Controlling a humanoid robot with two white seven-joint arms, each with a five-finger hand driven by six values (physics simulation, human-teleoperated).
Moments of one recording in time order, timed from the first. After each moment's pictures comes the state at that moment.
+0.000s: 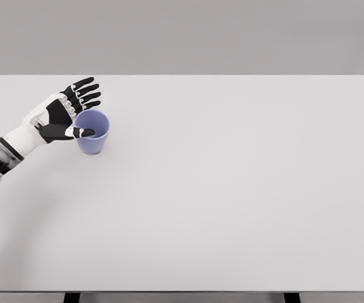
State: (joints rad) left arm -0.42 0.62 -0.45 -1.20 0.92 -0.17 -0.61; right arm 0.00 0.00 -0.07 -0.01 0.08 -0.06 0.08
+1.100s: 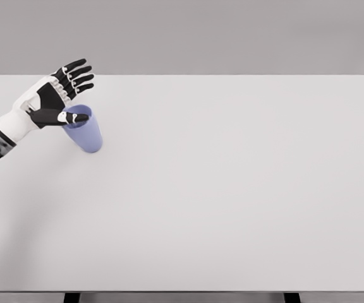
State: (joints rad) left arm -0.47 0.64 -0.44 -1.20 0.92 -0.18 -0.61; right arm 0.00 0.00 -0.07 -0.01 0.08 -0.06 0.08
